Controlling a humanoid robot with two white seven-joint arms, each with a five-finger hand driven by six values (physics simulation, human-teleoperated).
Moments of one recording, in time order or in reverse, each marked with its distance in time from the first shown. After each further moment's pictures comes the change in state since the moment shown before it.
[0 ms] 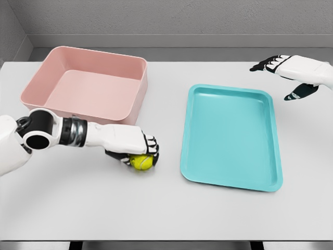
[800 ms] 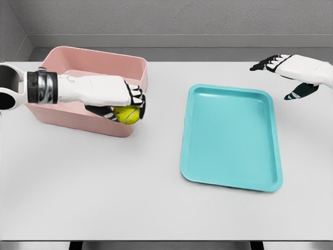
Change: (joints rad) left arm -0.196 0.071 0.051 0.044 0.118 0.000 0.000; right arm 0.000 0.000 -0.001 -0.001 0.000 0.000 0.000
